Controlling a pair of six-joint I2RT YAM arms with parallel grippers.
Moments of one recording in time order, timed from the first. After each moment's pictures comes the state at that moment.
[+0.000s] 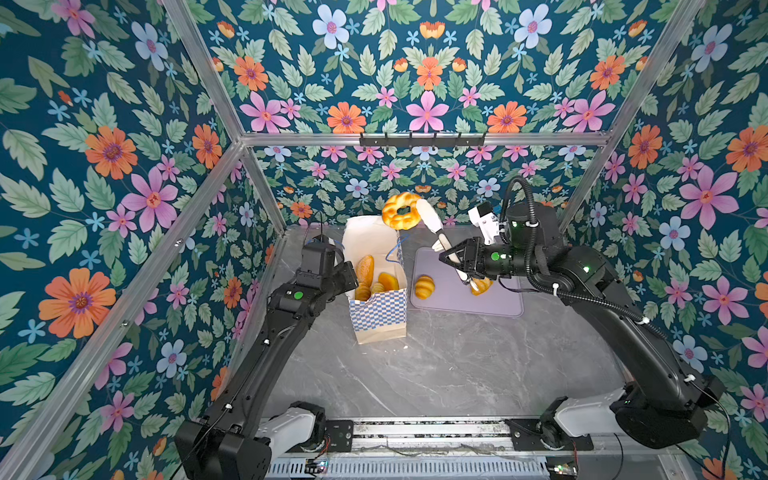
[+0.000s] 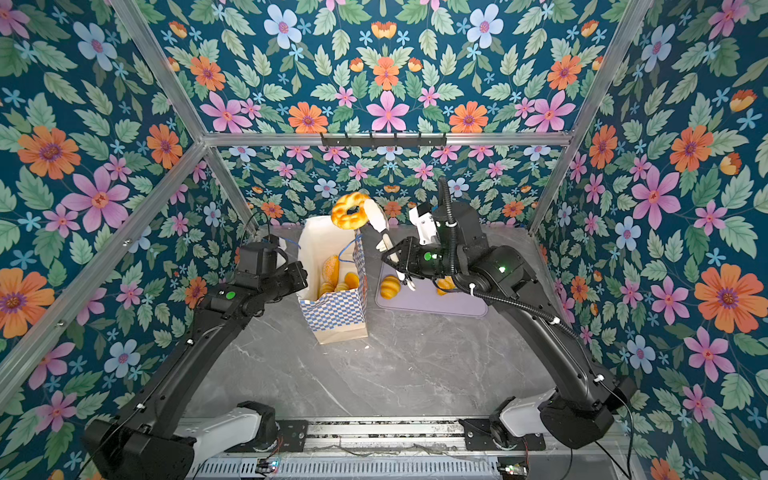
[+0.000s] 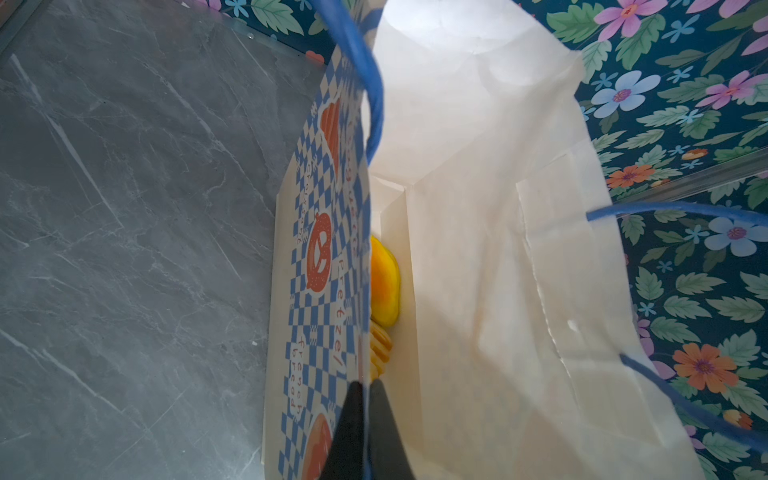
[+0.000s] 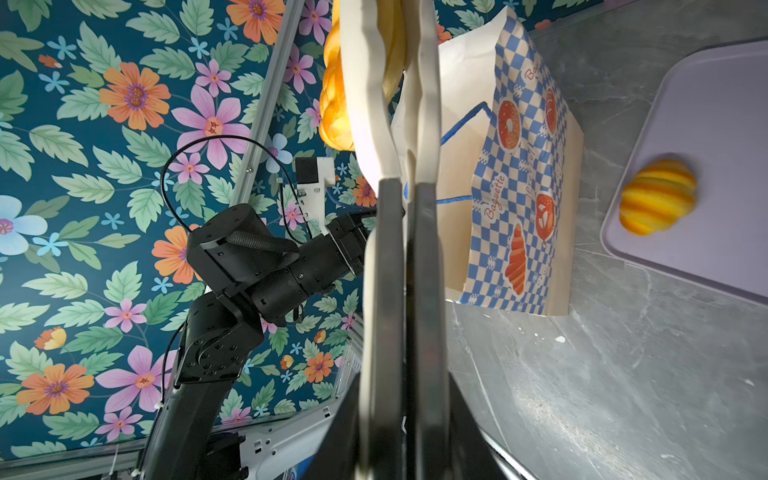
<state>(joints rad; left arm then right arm) -0.32 1.15 1.15 -0.67 0.01 -0.54 0.67 1.40 1.82 -0.90 -0.36 0.80</state>
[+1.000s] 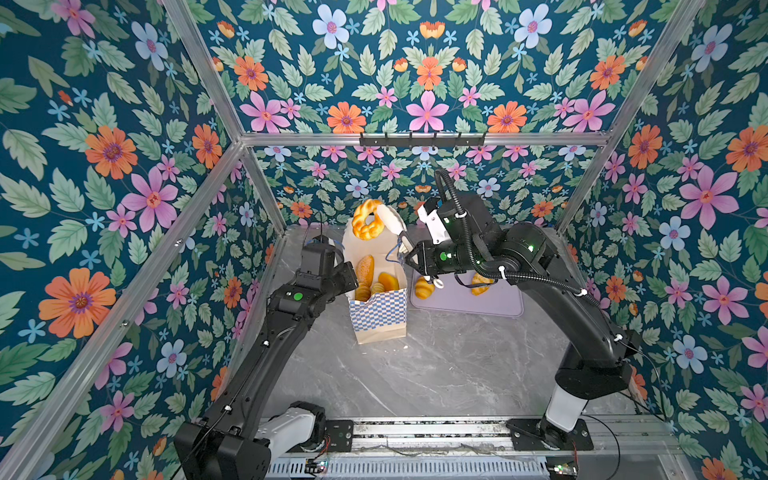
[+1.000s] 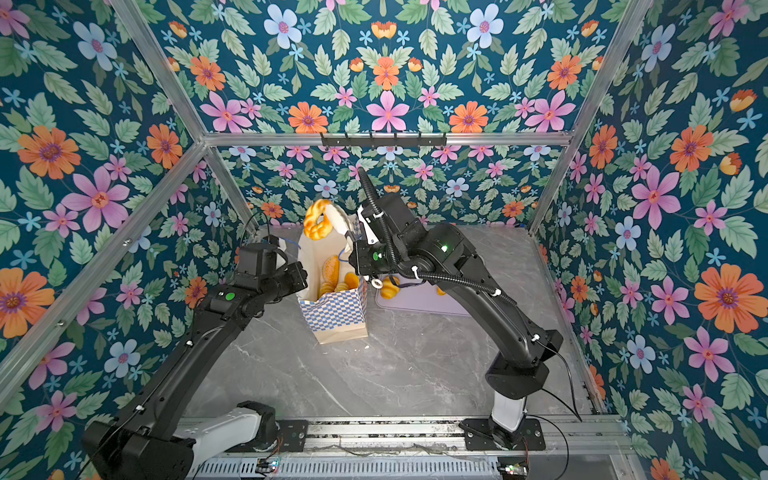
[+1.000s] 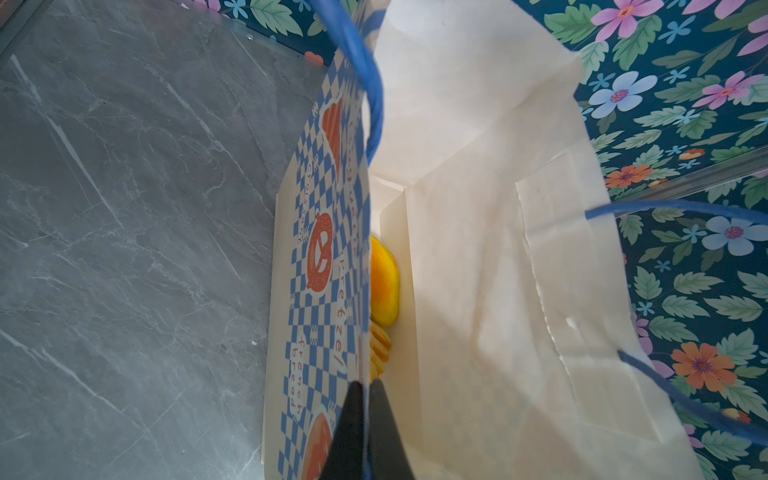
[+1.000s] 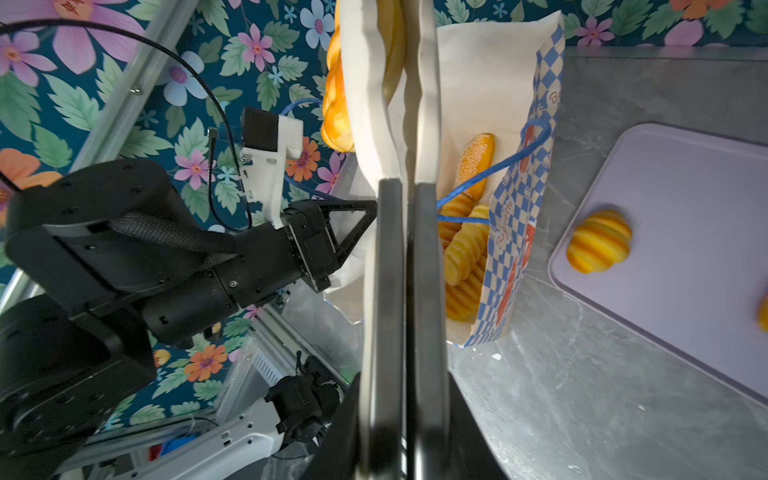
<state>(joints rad) -0.32 1.14 1.14 -0.67 0.01 -0.54 0.92 1.81 2.42 -1.27 0.00 0.59</state>
